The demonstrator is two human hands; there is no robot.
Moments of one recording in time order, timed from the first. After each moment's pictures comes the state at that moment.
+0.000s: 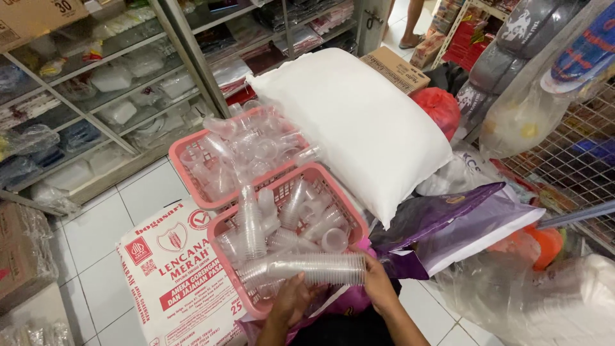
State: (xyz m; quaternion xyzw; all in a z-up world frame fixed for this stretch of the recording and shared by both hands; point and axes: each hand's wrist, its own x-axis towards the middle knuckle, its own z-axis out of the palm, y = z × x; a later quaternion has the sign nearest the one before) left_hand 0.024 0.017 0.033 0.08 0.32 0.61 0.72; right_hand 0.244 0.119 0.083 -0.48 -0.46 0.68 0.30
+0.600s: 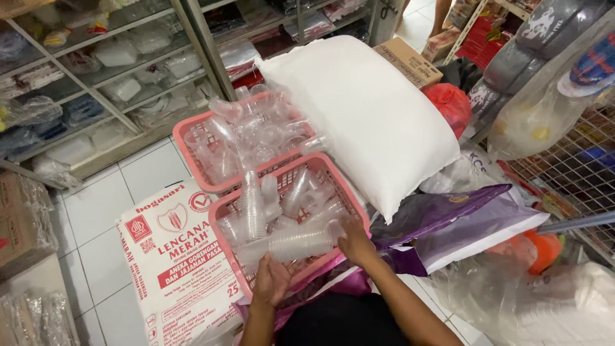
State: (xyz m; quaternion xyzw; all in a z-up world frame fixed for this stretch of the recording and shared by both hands) left_hand -0.005 0.016 0.042 0.06 0.31 0.71 0.63; right_hand 0.218 0.195 0.002 -0.38 -0.86 0.27 0.22
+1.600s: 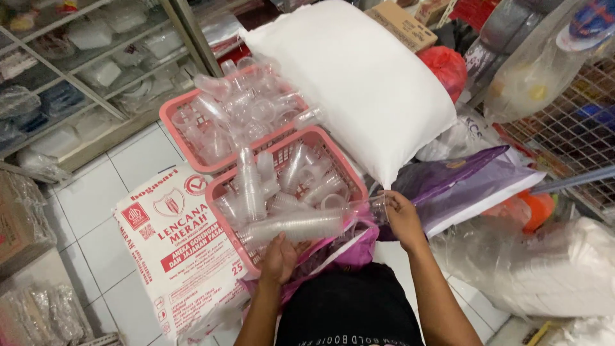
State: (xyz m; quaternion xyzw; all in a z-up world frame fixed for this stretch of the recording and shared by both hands) left_hand 0.001 0.007 0.009 0.09 0.30 0.67 0.67; right_hand 0.296 0.175 0.093 -0.51 -0.51 0.60 0.35
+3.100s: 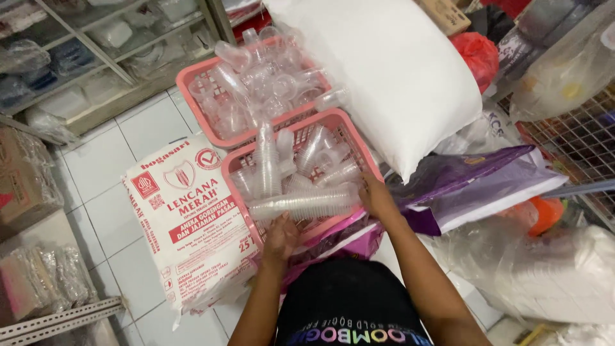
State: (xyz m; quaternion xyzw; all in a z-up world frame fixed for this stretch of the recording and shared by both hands) left_hand -0.021 0.005 0.029 0.07 0.31 0.72 0.62; right_hand 0.213 0.194 0.051 -0.50 -0.74 0.40 0.18
